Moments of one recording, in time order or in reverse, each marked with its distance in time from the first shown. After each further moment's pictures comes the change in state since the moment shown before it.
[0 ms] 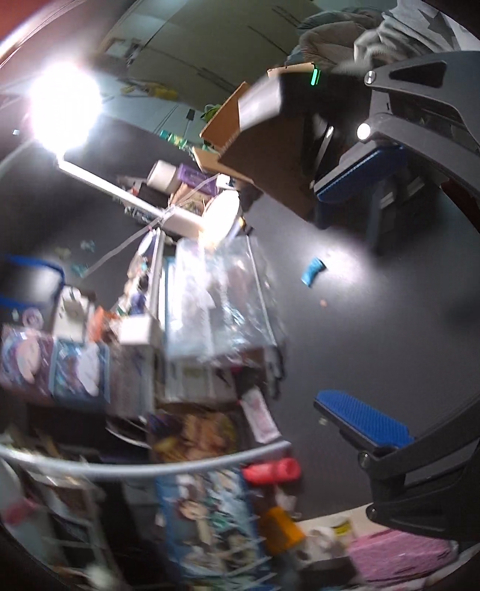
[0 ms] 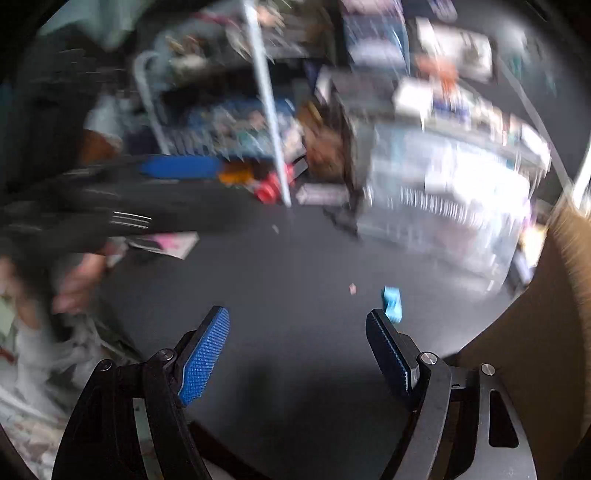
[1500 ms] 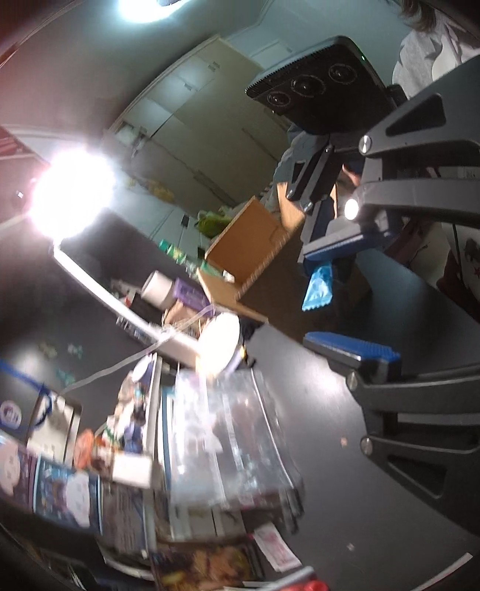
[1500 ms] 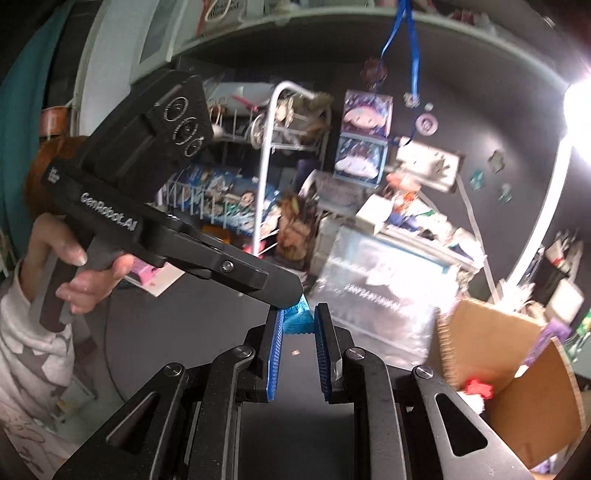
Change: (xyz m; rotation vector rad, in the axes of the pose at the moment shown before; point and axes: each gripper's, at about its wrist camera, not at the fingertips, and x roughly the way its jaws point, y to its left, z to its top) left arm 0.018 -0.063 0.046 0.025 0.081 -0.507; right arm -0.111 0.026 -0.006 -0.263 -0.373 -0.188
